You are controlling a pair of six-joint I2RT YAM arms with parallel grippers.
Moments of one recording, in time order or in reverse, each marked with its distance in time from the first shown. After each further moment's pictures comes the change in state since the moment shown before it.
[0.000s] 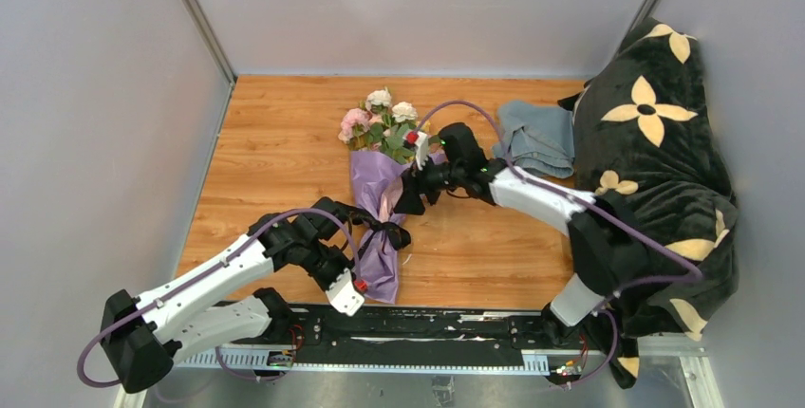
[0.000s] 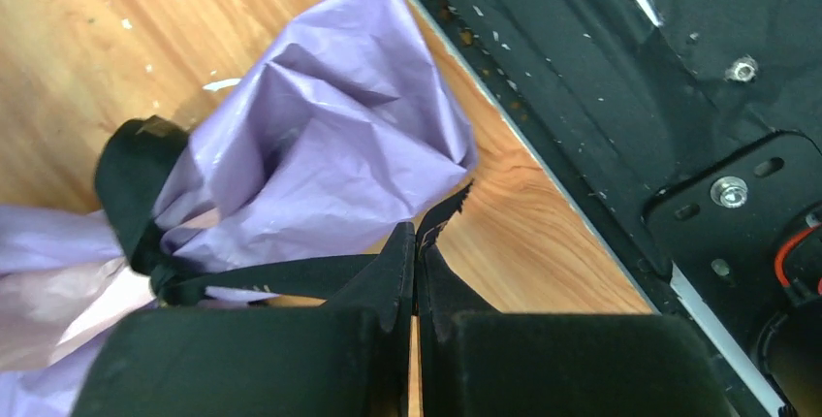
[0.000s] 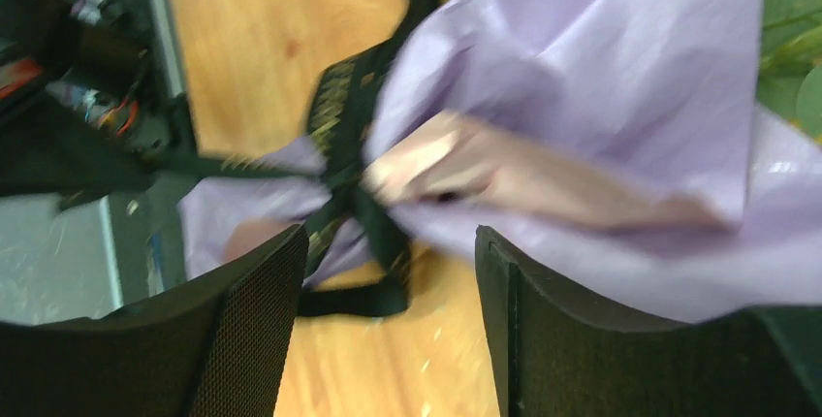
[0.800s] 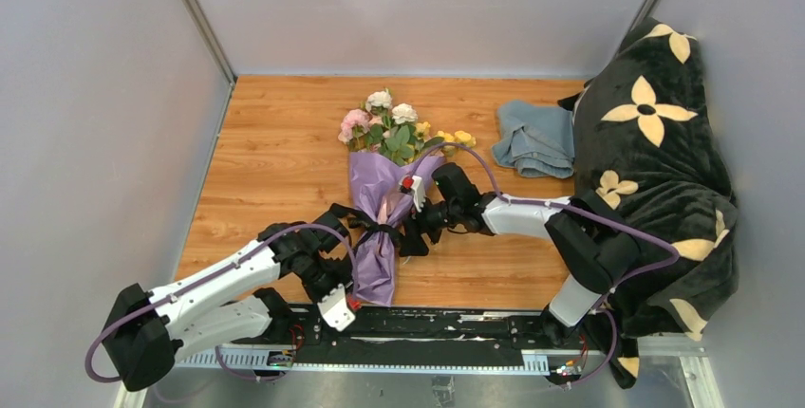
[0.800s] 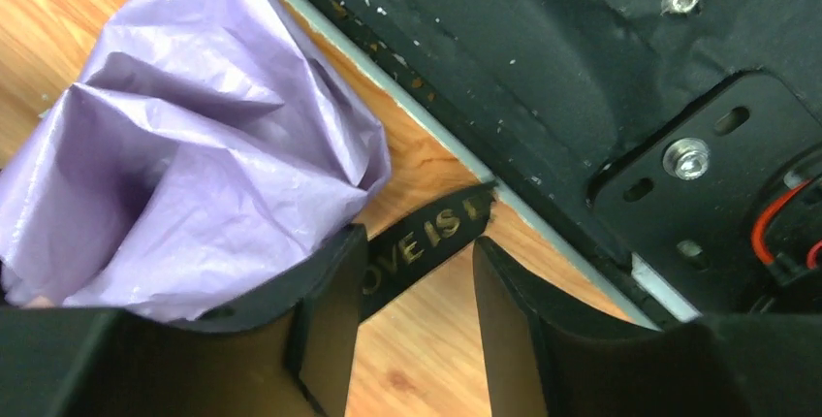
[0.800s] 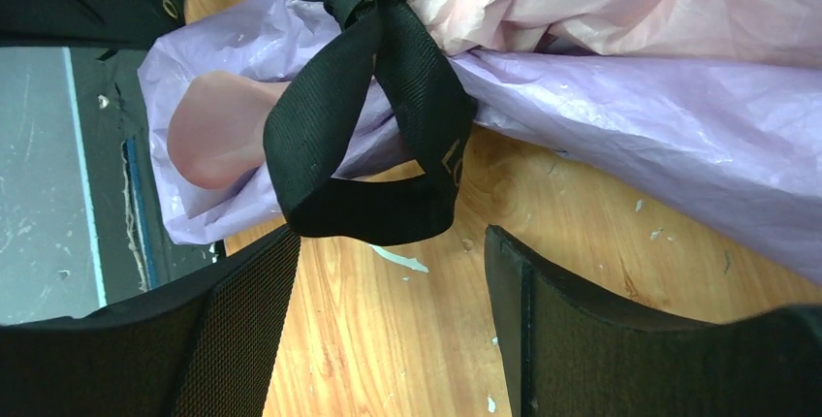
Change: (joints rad) left arm -0.001 0.027 -0.161 0.013 -0.048 0.177; right arm 0.092 -0.084 -0.335 0.163 -0.033 -0.040
